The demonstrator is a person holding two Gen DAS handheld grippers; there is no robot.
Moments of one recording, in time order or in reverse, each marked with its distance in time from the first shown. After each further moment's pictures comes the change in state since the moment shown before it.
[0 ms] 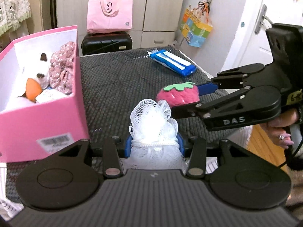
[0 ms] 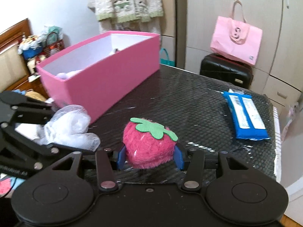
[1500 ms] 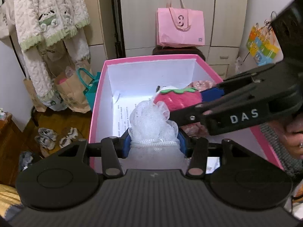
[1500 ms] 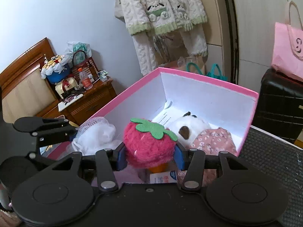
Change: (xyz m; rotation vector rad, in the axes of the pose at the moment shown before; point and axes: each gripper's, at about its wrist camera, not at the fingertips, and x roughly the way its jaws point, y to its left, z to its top) left arm -0.015 0.182 0.075 -0.056 -0.047 0.339; right arm 0.146 0.075 0.178 0.039 -0.013 0.273
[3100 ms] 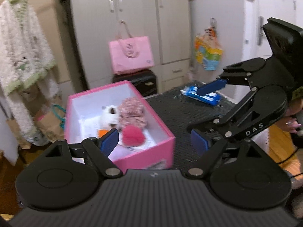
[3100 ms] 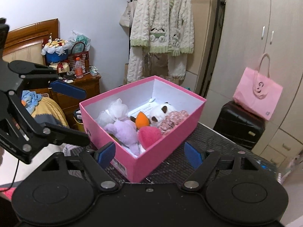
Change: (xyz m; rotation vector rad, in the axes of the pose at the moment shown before) left arm -0.150 -0.080 -0.037 0.208 -0.147 -0.218; right arm -0.176 0.081 -0.091 -0.254 -0.094 -0.268
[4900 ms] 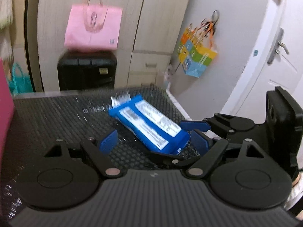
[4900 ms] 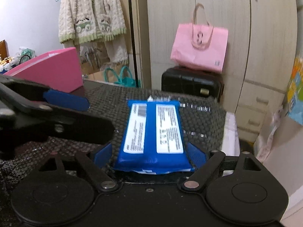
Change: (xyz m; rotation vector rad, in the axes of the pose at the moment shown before) left arm 0.315 -0.134 0.057 -0.297 0.060 -0.152; right arm 0.086 -0.268 -0.167 0.266 0.014 -0.103
